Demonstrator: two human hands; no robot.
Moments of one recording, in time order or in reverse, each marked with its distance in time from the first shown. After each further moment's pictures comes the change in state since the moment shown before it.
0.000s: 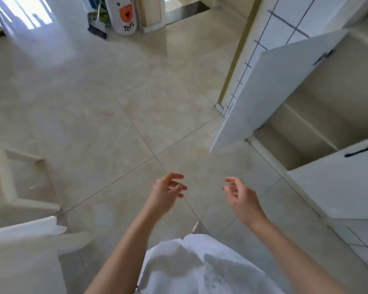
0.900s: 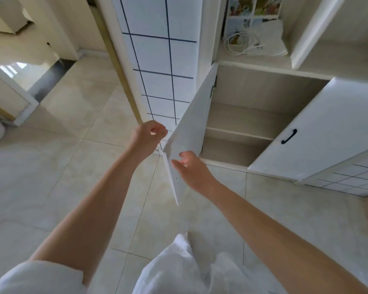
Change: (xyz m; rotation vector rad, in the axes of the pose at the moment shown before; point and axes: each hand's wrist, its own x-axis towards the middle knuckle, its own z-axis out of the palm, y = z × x) left_hand 0.388 0.393 0.150 0.530 -0.391 0.629; right_hand 0.312 -0.113 -0.190 0.425 0.288 0.241
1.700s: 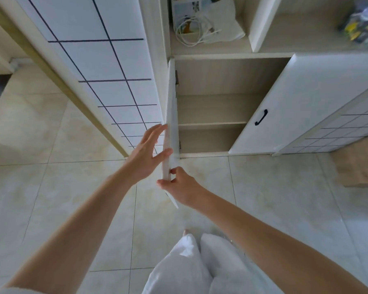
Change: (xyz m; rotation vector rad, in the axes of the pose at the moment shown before) left_hand 0.058 -0.001 0.058 0.252 -0.397 0.400; right_hand 0.033 0.008 -0.018 0.157 -0.041 0.293
